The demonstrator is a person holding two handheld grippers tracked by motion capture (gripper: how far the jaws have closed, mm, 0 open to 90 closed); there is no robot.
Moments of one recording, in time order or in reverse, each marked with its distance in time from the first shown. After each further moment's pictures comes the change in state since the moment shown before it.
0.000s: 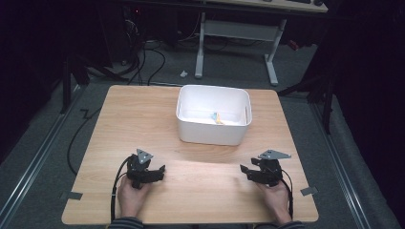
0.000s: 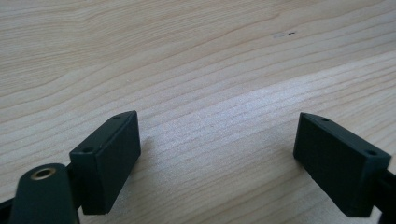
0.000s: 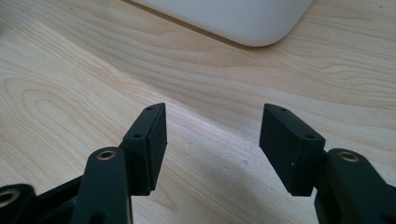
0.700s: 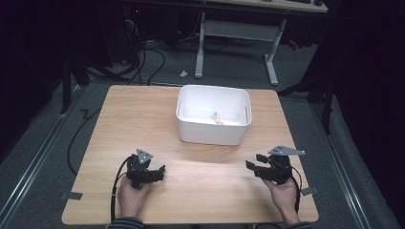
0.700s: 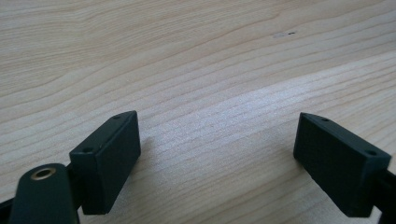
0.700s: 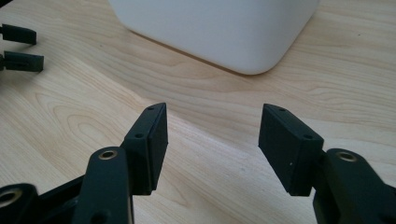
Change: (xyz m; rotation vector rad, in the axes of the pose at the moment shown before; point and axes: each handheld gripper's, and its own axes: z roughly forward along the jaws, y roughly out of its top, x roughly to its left) left arm 0.000 0.000 0.000 0.001 -0.002 0.000; right arm -0.006 0.017 -0.035 -0.052 0.061 0.053
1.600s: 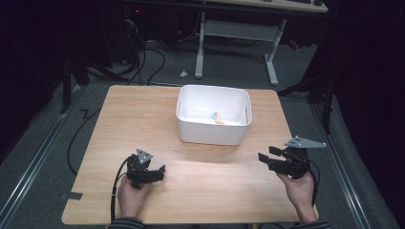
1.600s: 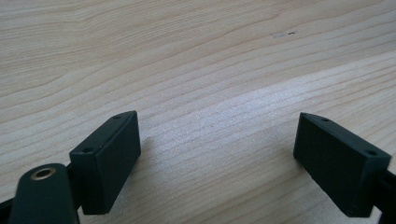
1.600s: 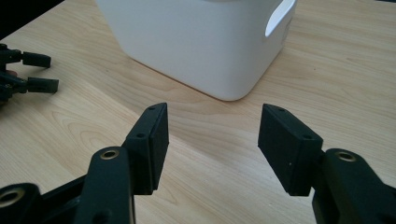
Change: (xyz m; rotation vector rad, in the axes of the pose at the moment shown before) left arm 0.000 0.000 0.000 -0.001 0.001 0.000; right arm -0.009 0.029 -0.049 -0.038 -0.013 -0.006
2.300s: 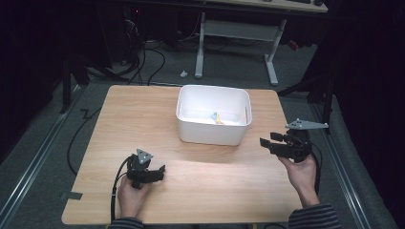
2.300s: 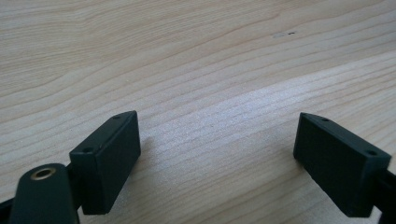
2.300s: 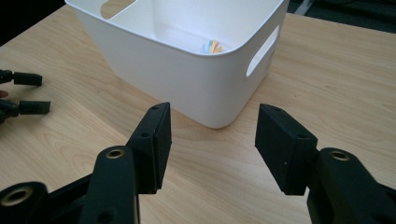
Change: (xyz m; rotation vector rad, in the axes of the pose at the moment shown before) left arm 0.000 0.000 0.000 0.000 0.000 0.000; right arm -0.007 0.046 -0.004 0.022 -0.036 -0.023
